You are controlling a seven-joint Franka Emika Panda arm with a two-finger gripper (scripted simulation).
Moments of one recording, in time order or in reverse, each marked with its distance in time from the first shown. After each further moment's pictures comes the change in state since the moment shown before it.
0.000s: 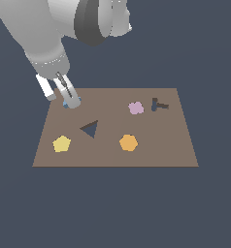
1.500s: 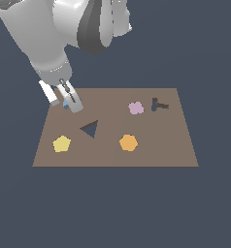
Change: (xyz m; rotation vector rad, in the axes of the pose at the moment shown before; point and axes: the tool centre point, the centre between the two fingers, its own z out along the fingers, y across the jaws) arm 0.001 -0.004 0.019 0.002 0.000 -0.023
